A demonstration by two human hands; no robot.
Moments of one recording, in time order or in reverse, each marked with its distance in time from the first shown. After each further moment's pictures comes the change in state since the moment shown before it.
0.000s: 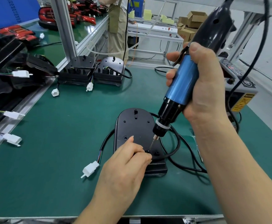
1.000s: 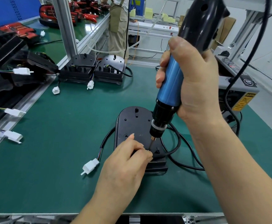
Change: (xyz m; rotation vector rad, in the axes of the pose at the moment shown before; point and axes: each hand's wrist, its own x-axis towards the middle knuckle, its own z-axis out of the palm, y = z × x) left_hand 0.001 0.002 -0.001 0.025 -0.013 -0.042; right_hand -0.006 0.000 0.018 -0.141 -0.108 -0.088
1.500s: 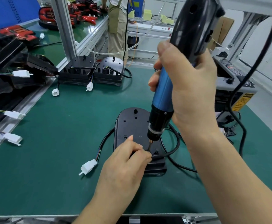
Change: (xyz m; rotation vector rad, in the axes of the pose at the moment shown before) left_hand 0.001 0.001 0.001 -0.013 0.014 -0.008; right_hand -0.014 -0.004 0.011 -0.133 0.102 -0.077
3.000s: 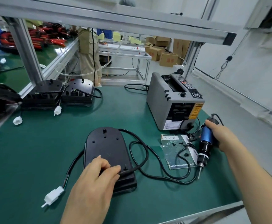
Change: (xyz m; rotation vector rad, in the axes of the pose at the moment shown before) left_hand 0.010 0.002 -0.005 0.121 -0.080 0.085; right_hand 0.023 0.076 -0.298 -0.563 0.591 0.883
